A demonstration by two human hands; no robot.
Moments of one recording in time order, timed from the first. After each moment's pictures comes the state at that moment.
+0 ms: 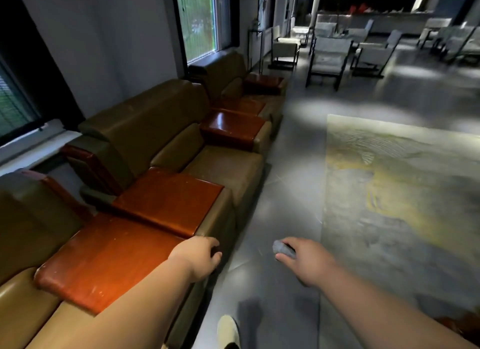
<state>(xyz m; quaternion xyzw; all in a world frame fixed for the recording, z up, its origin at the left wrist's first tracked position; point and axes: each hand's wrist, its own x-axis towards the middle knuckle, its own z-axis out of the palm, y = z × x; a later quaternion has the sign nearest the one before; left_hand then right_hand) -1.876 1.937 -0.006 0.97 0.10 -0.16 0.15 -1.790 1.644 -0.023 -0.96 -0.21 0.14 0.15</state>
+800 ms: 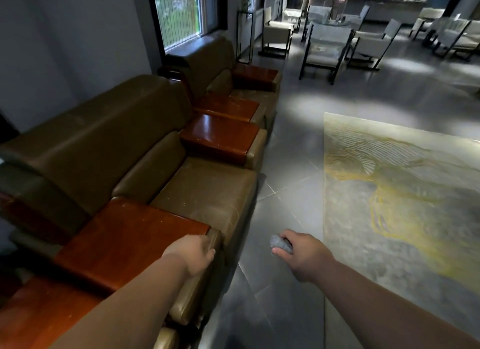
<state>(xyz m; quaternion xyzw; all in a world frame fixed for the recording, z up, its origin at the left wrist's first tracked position) -1.523 2.042 -0.028 0.94 0.12 -0.22 0.21 -1.456 1.737 -0.023 -0.96 -0.16 0.15 0.14</state>
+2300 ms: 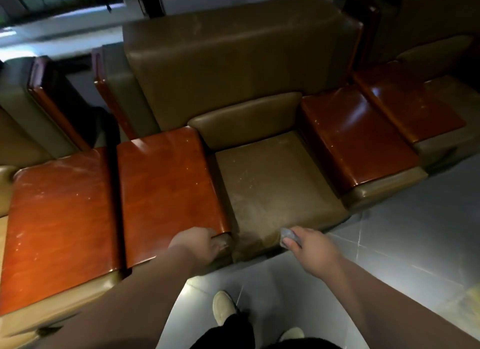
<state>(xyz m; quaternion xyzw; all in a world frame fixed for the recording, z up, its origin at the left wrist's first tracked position) -1.296 2.053 -0.119 0.80 0.47 -0.25 0.29 -1.021 1.908 -0.143 -0.80 -0.51 0.32 -0.01</state>
